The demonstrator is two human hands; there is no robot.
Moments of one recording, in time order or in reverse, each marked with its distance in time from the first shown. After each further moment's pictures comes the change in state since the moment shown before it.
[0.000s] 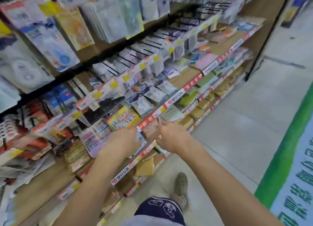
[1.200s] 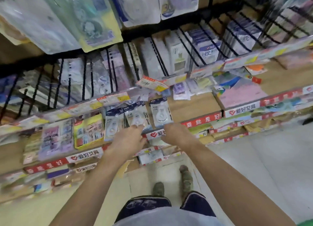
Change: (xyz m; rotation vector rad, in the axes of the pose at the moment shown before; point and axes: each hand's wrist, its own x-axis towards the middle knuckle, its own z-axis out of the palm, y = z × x) left_hand 0.317 0.137 -0.104 -0.299 -0.104 -0.327; right_hand 0.325 0.290 -0.048 -0.177 -0.473 -0.249
